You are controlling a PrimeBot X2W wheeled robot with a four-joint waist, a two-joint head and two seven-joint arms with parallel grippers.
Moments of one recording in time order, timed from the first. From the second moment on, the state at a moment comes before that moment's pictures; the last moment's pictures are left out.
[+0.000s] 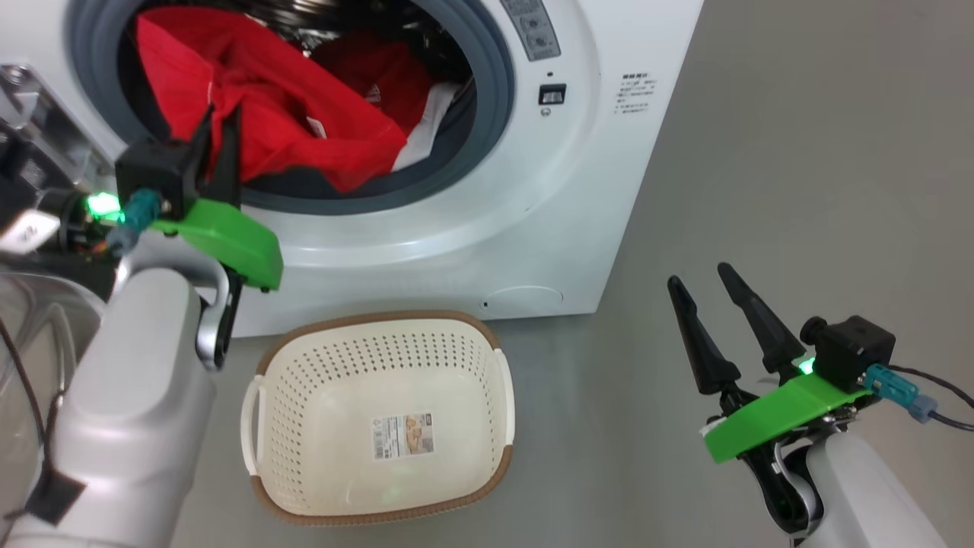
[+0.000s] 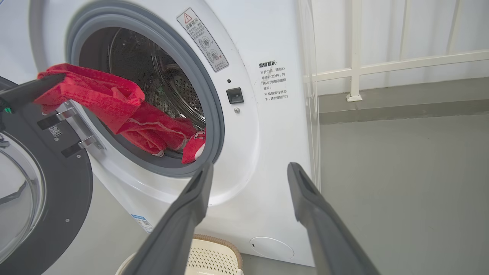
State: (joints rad) left arm -0.88 0.17 -0.40 0.75 -0.27 0.00 -0.25; right arm -0.33 -0.18 0.21 0.28 0.45 0.13 -0.25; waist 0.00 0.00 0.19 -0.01
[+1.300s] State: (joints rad) left arm -0.48 0.14 -0.48 0.70 -0.44 -0.02 -0.18; right arm -0.31 -0.21 0.25 0.29 0.48 0.13 -0.25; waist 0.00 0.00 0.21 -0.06
